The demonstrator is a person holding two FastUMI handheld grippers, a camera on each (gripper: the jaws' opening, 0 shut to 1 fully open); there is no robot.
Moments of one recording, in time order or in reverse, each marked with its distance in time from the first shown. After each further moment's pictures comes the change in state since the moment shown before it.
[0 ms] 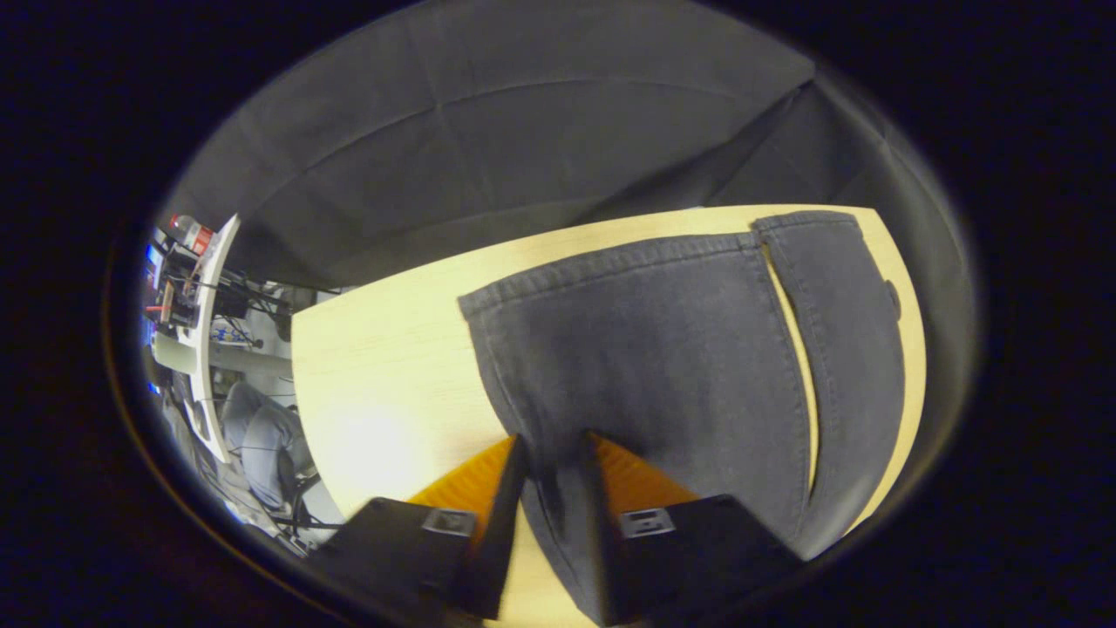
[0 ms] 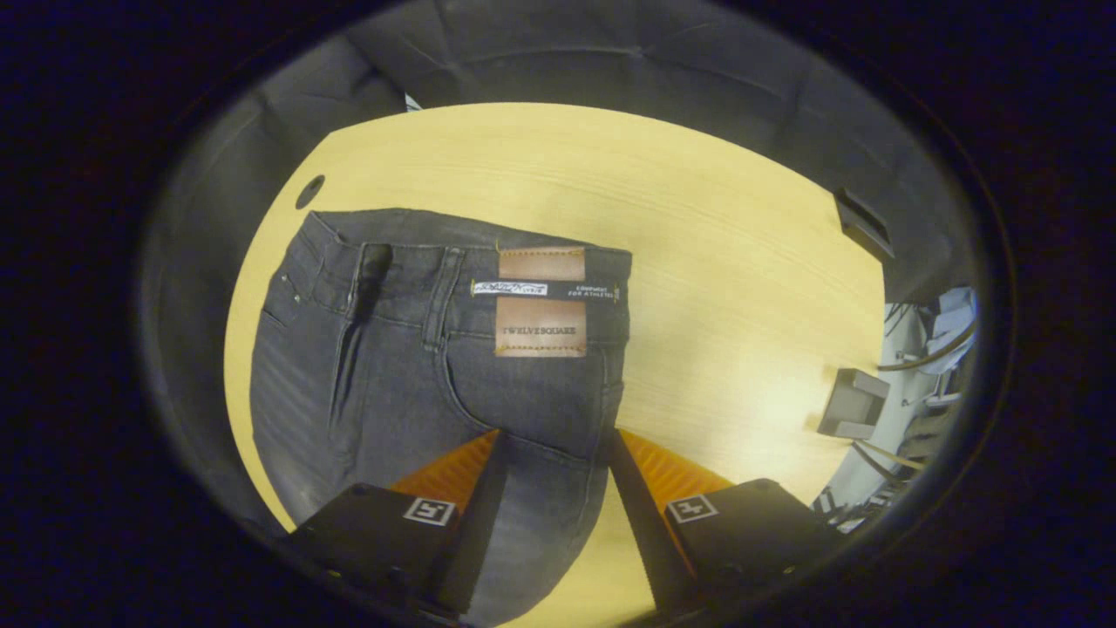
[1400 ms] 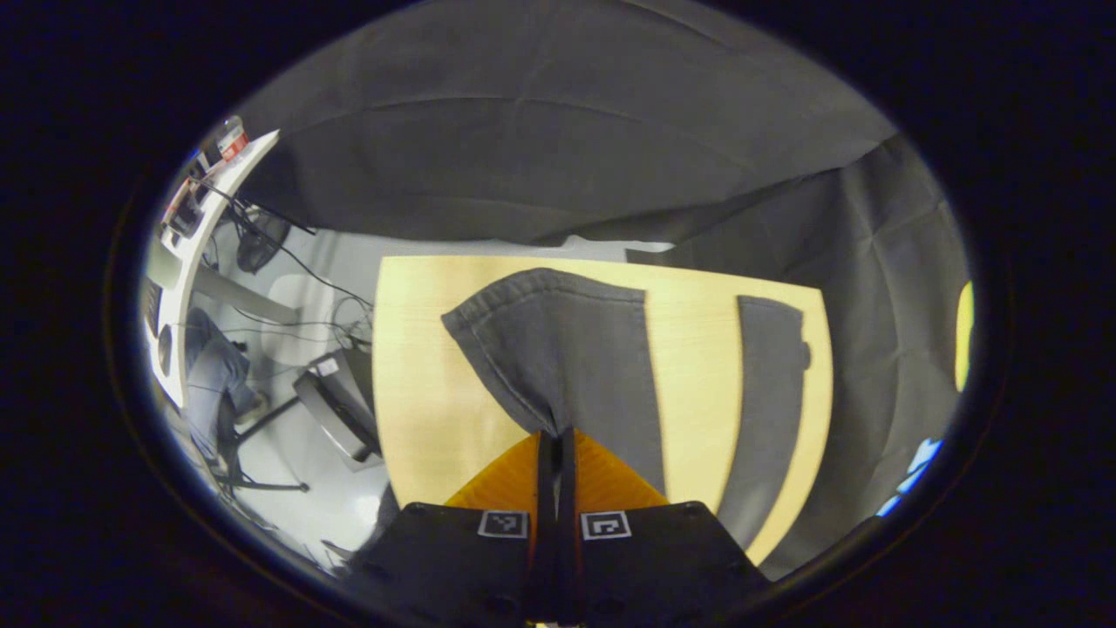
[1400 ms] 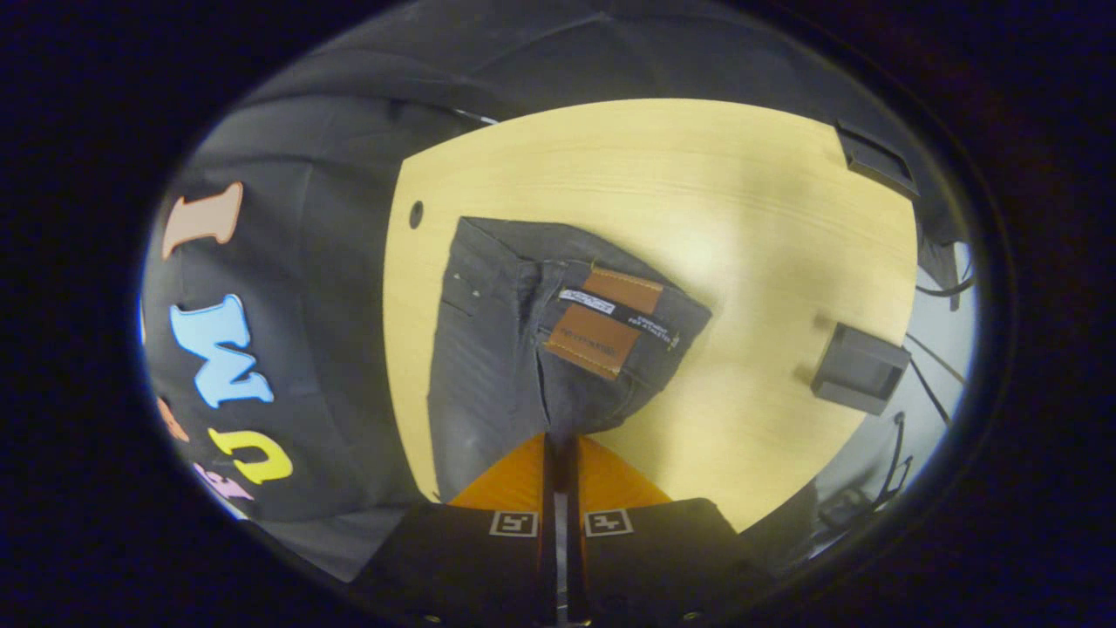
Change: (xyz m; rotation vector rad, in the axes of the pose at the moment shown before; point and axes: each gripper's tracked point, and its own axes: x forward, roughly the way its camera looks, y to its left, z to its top) left arm -0.125 0.050 0.005 -0.261 0.041 -0.313; right arm -0.105 0.064 0.035 0.165 0.238 0.603
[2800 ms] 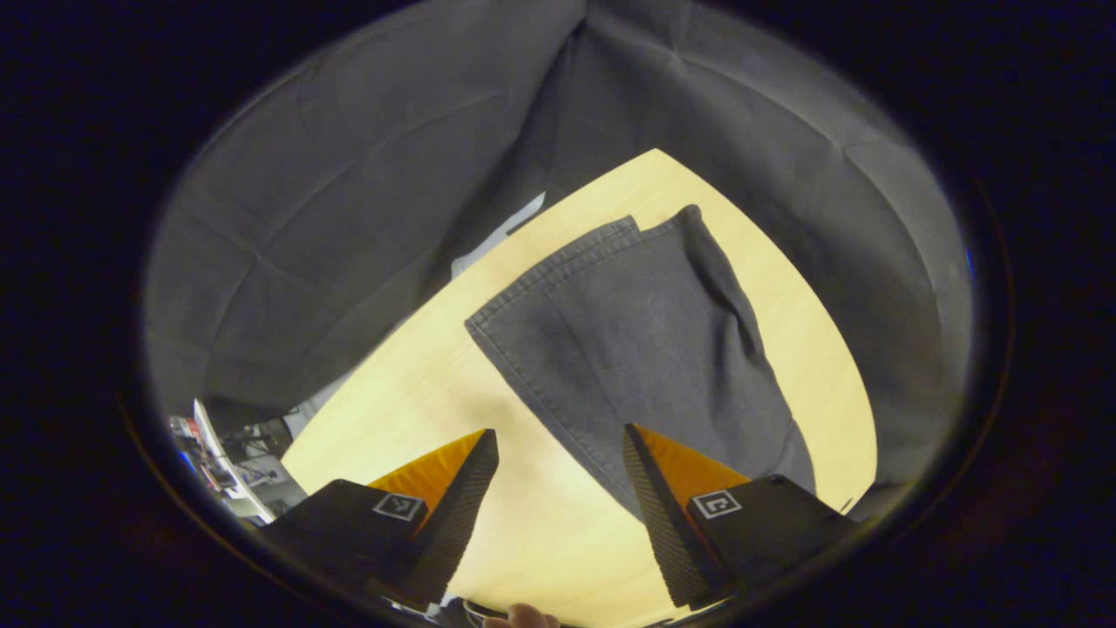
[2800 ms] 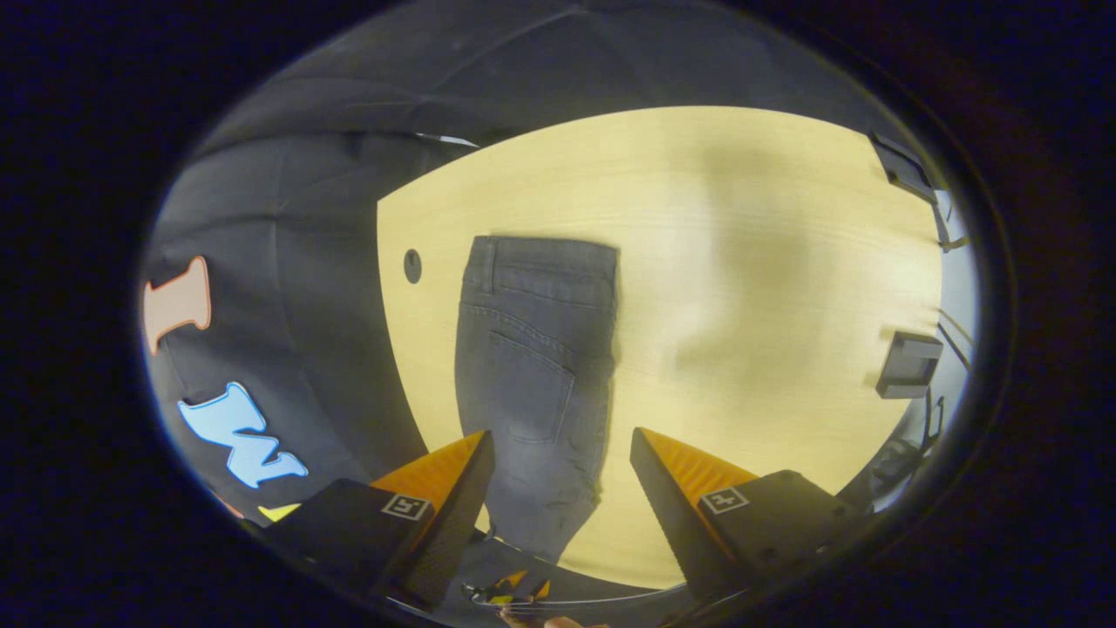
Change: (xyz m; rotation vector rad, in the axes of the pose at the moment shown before) left arm 0.116 -0.290 -0.110 0.786 0.096 0.110; right arm 0.046 0.035 0.047 0.181 -0.032 -0.068
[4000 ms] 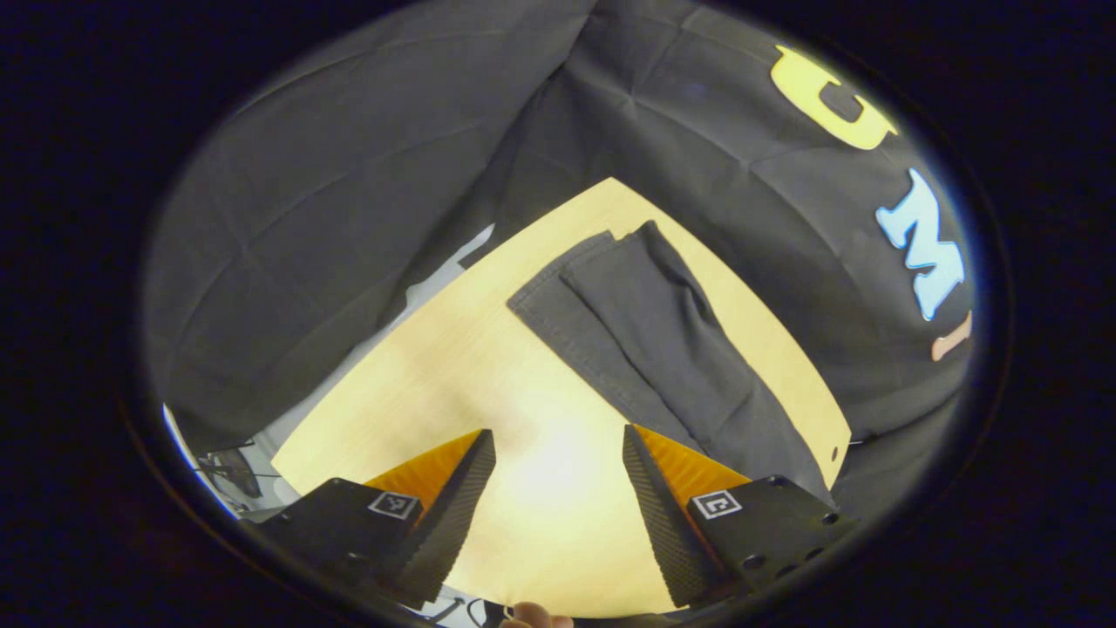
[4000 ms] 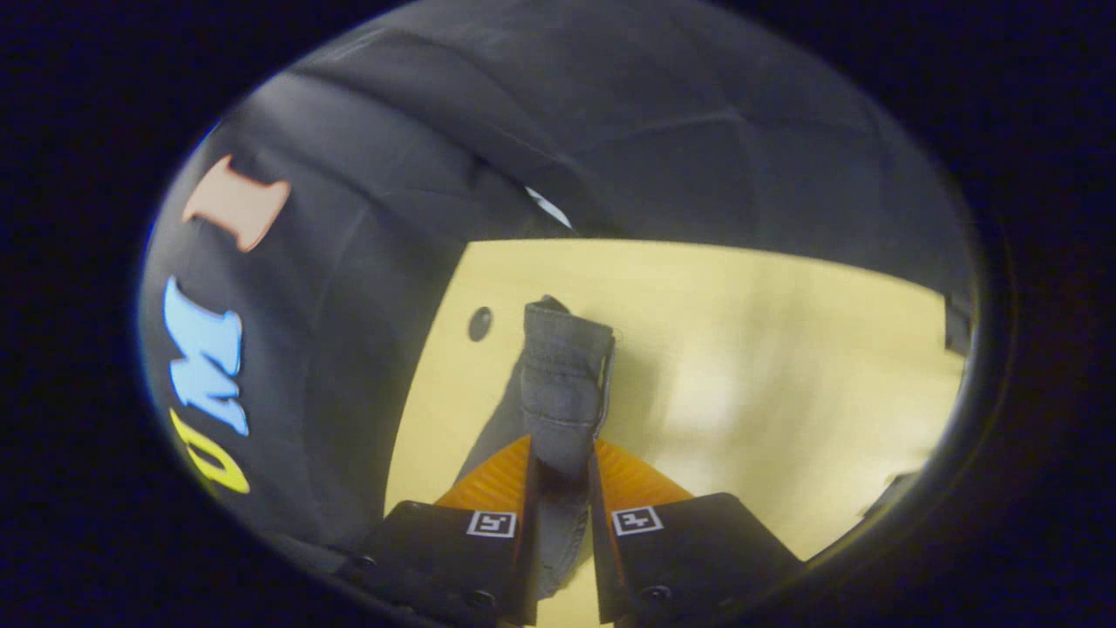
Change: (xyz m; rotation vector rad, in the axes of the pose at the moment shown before) left arm -0.084 0.080 -0.079 0.035 -0.163 -0.283; right arm -0.006 0.088 0.048 -0.613 -0.472 0.065
